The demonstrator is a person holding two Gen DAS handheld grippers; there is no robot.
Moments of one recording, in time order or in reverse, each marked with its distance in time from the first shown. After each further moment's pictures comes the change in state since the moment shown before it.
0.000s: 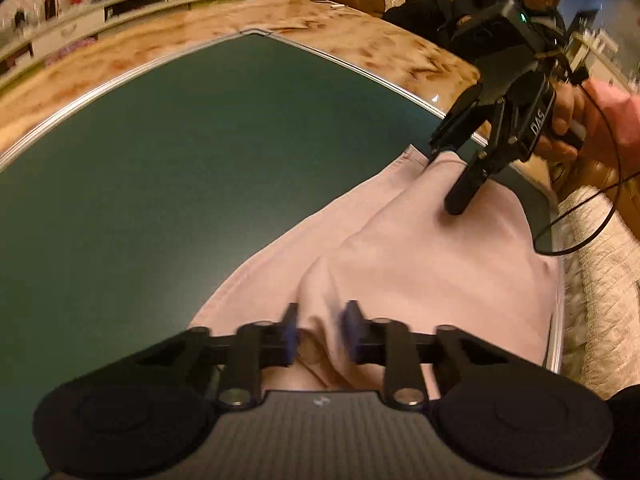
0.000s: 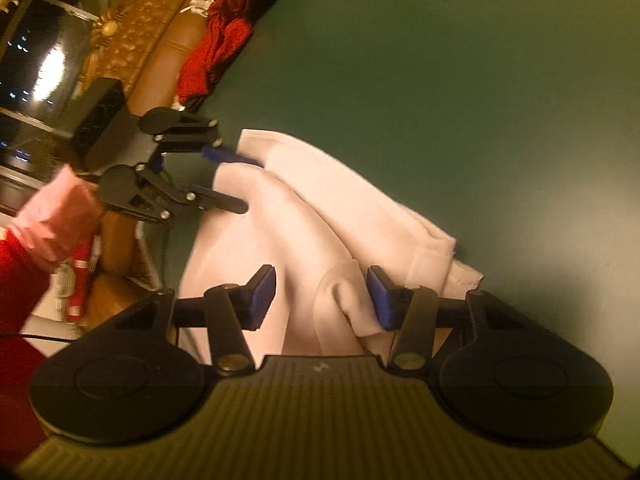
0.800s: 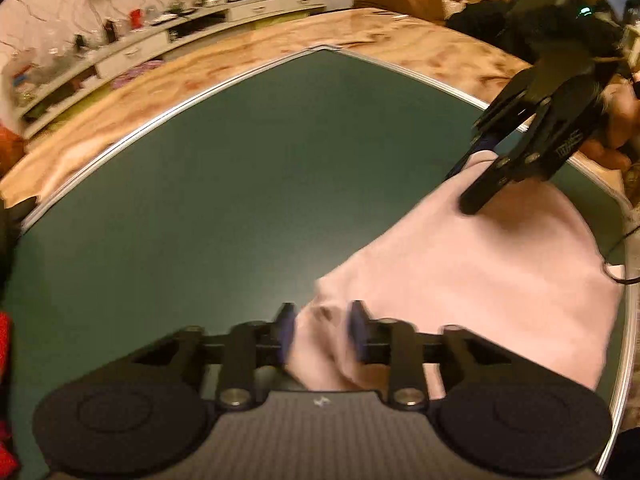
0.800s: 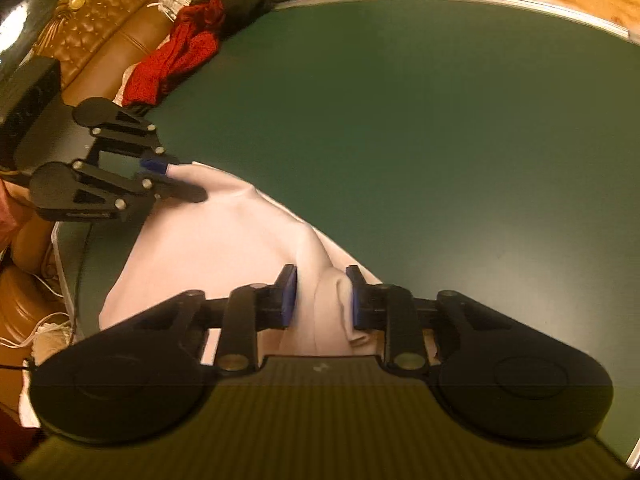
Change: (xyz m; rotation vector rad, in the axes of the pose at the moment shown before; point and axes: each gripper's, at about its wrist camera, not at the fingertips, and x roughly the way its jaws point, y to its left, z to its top) left arm -0.013 0.001 -0.008 -0.045 -0.042 0.254; right arm 0.019 0.042 0.026 -0.149 -0.115 -0.279
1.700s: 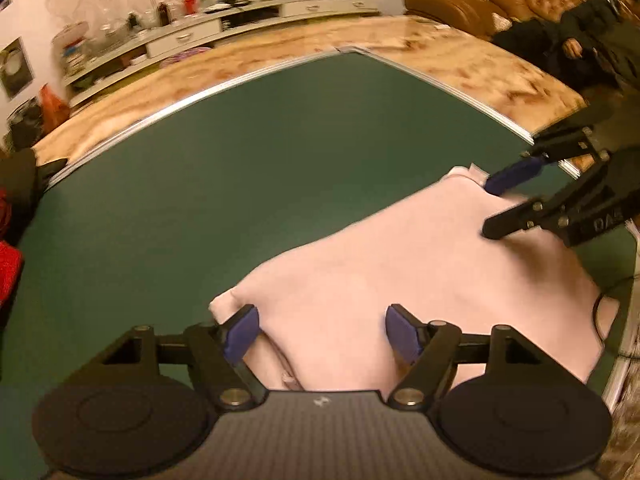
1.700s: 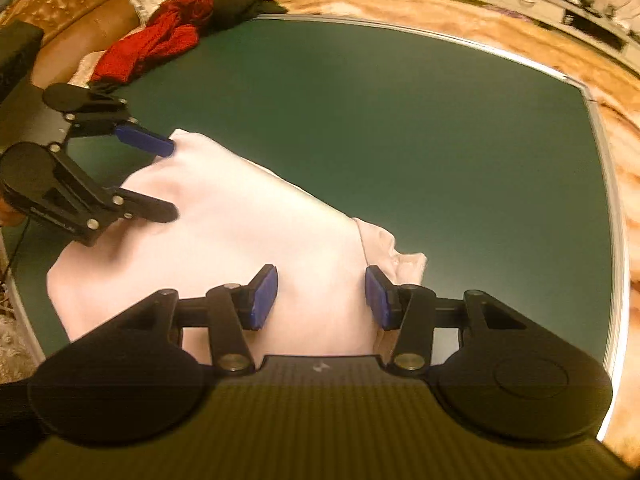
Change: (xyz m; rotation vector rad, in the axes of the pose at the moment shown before) left arm -0.019 -0.061 -0.004 -0.153 -0.015 0.105; right arm -0.002 0.055 -0.055 -0.070 -0.111 -0.285
